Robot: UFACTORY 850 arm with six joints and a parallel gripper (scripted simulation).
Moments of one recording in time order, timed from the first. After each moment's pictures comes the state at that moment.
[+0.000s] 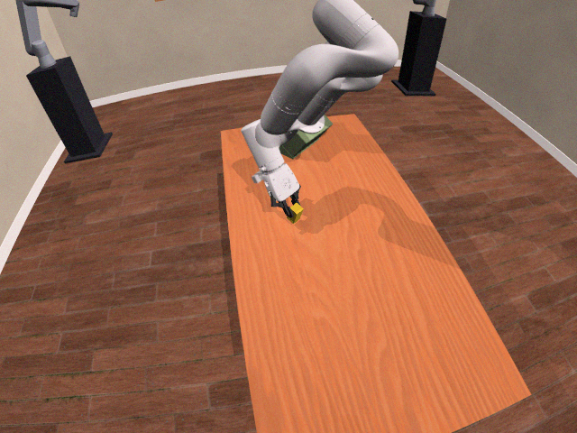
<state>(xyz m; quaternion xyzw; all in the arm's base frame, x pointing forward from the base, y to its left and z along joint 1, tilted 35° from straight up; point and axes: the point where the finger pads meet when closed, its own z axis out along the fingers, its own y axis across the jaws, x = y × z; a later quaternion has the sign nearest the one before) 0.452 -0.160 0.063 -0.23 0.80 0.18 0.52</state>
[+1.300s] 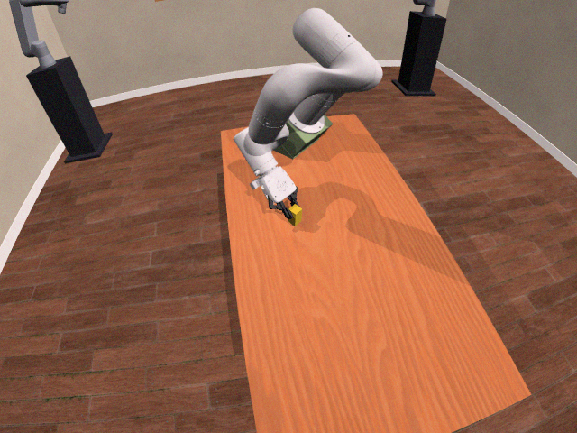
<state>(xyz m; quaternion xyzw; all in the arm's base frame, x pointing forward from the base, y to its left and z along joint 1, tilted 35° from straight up) 0.455 -0.158 0.052 -0.22 0.75 0.20 0.59</state>
